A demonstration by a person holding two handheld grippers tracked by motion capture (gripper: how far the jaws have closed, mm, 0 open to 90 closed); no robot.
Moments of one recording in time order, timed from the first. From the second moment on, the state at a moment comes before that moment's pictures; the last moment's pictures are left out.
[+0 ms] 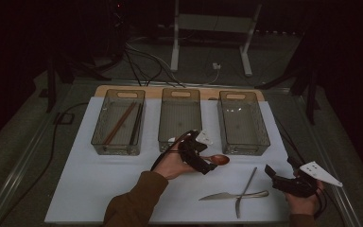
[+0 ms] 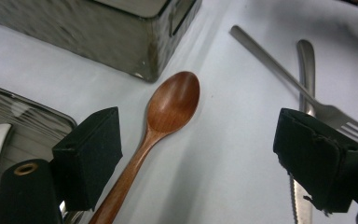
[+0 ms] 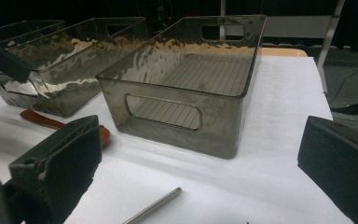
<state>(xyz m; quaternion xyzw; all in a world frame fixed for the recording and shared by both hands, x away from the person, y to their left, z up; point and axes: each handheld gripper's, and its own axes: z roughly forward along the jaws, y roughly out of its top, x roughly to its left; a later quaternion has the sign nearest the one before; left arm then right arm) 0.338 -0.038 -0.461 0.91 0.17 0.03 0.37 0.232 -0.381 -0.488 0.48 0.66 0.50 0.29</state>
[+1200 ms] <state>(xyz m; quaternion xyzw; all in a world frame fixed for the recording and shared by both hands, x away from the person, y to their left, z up) 0.340 -0.054 -0.505 0.93 0.16 0.08 0.32 0.232 -0.382 -0.488 0.48 0.66 0.50 0.29</state>
